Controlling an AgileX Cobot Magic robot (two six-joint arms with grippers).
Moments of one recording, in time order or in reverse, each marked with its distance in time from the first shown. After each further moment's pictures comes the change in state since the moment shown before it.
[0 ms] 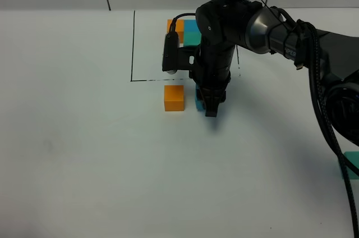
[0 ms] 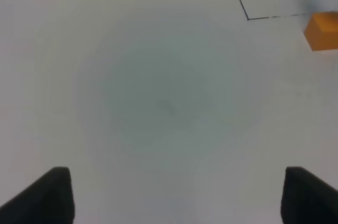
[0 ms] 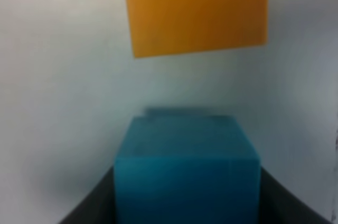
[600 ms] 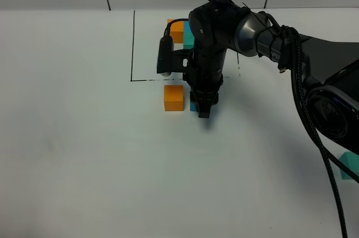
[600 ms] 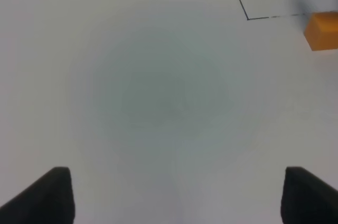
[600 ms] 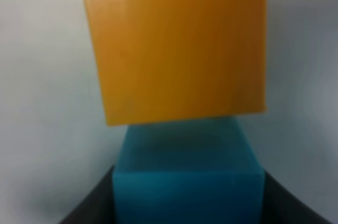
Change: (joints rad) left arm 0.000 0.000 0.000 0.000 0.000 0.000; right arm 0.004 0.087 -0.087 0.030 0.024 -0.010
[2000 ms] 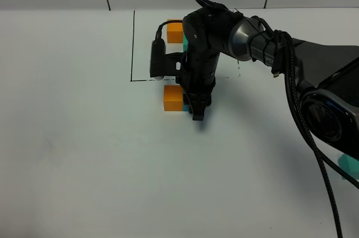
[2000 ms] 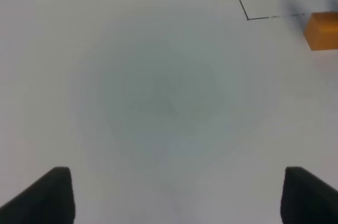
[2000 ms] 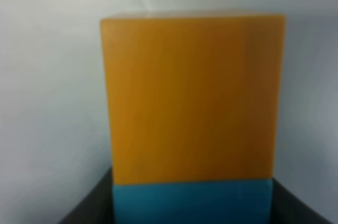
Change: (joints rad) left arm 0.000 0.000 0.000 0.000 0.000 0.000; right arm 0.022 0.014 -0.002 0.010 -0.048 -0.027
